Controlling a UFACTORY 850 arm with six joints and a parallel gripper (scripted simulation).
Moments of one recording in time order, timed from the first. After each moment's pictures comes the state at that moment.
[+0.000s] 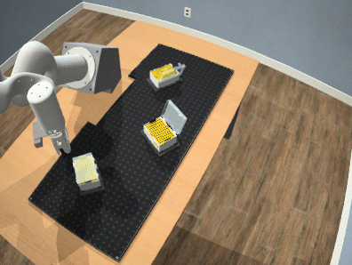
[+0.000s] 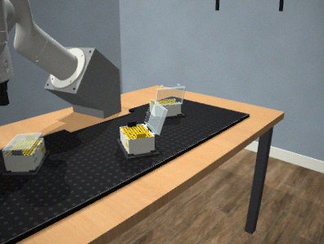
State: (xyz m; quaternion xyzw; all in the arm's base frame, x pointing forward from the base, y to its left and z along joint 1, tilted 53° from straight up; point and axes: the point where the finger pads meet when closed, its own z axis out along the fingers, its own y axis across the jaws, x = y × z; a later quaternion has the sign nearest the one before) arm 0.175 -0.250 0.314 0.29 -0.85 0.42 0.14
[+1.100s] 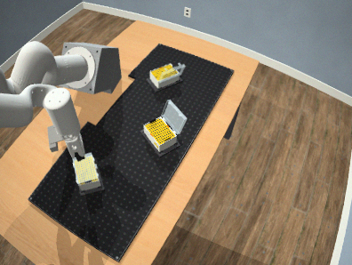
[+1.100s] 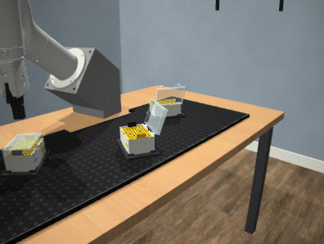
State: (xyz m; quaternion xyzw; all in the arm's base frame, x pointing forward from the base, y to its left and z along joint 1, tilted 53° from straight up) arm 0.209 -0.268 0.267 0.29 -0.85 0.42 0.14
